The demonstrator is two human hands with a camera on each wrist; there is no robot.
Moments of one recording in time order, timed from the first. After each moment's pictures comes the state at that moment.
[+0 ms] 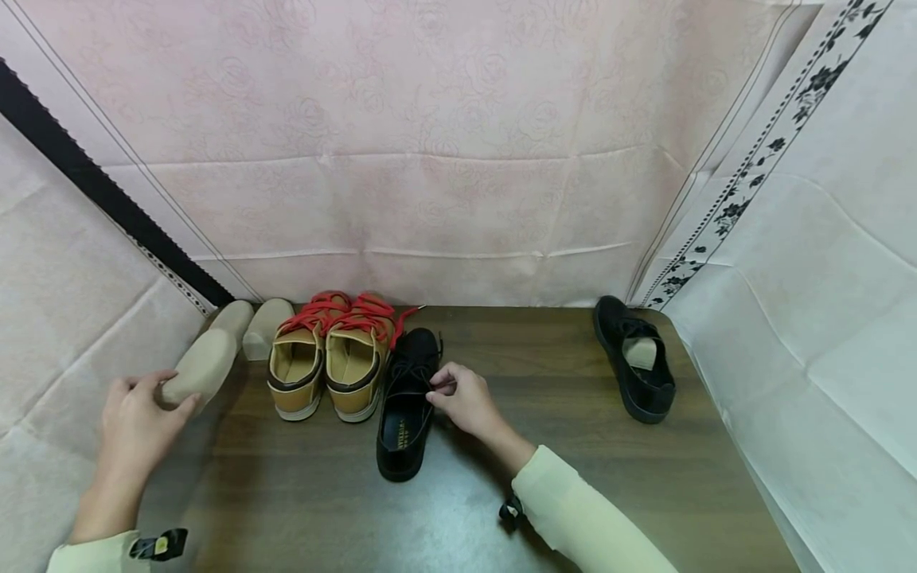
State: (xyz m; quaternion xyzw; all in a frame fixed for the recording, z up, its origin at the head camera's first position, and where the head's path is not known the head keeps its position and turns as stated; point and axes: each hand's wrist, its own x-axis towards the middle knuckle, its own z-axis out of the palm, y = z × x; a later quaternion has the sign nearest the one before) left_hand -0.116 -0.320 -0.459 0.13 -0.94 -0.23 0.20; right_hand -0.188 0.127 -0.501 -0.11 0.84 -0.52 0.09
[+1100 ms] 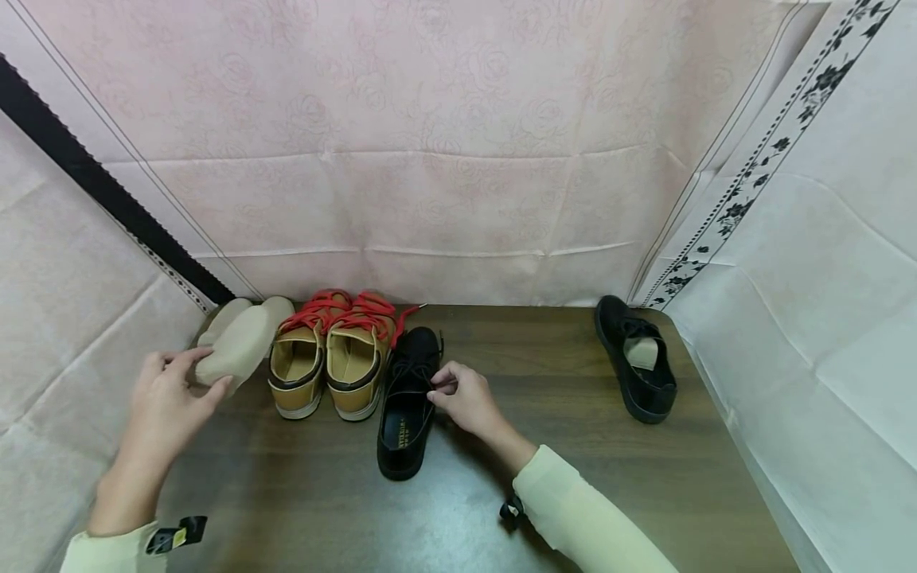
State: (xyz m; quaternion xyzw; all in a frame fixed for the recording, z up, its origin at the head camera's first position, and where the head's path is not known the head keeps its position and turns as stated) left_hand -0.121 -0.270 -0.425 0.04 -0.94 -0.25 0.24; right_hand -0.189 0.127 -0.501 -0.11 0.84 -0.52 0.09
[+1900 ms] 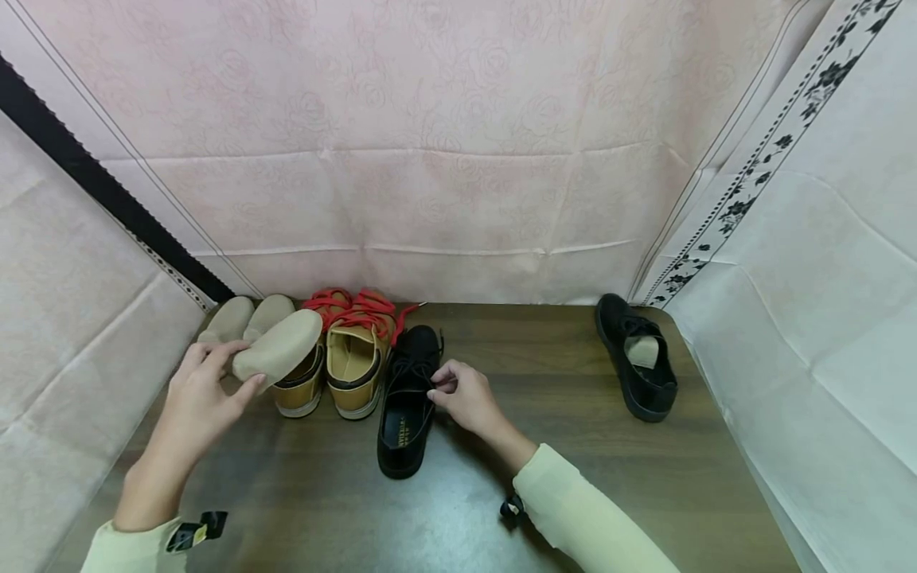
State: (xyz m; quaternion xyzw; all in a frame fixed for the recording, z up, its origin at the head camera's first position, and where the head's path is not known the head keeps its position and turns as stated) left_hand -0.124 -0.232 -0.416 -0.04 -0.94 -0.26 0.24; right_hand -0.189 0.128 -0.501 -0.11 0.85 -0.51 0.08
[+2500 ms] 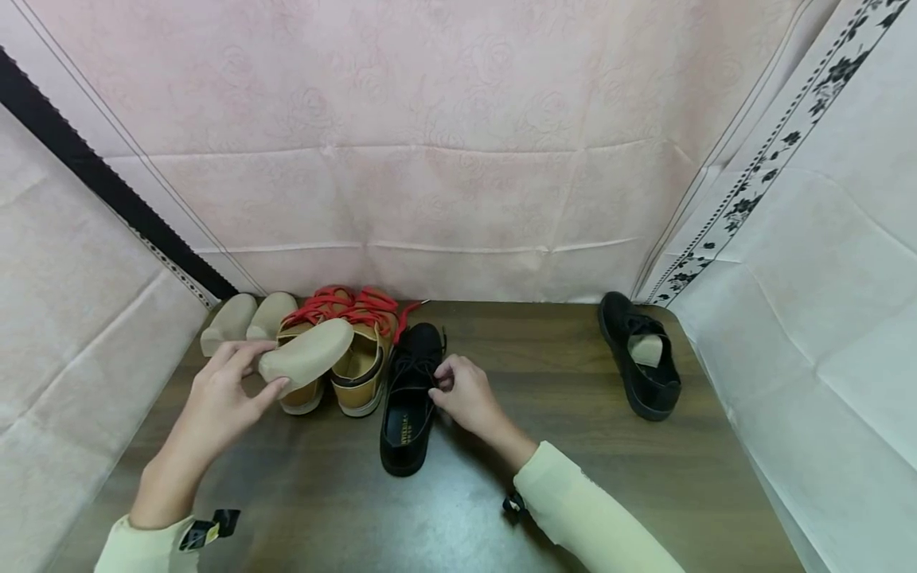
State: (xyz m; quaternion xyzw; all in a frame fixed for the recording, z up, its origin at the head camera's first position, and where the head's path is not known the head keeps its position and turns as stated) left_hand -0.124 -0.216 -0.418 -0.12 -0.93 -0.26 0.25; right_hand -0.190 0.123 -0.497 -0.13 0.88 -0.45 0.05
